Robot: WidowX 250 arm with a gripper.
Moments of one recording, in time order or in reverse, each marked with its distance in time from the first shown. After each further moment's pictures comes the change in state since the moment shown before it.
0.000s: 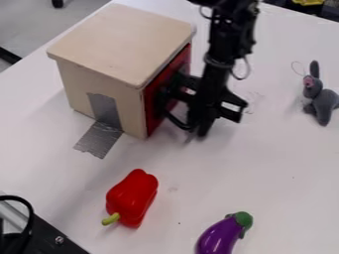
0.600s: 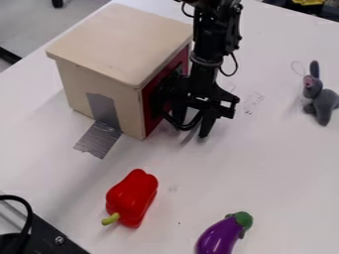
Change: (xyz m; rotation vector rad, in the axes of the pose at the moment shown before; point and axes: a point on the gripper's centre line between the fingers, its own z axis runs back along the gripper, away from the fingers) arm -0.007 -0.003 0.010 -0.049 -0.046 0.031
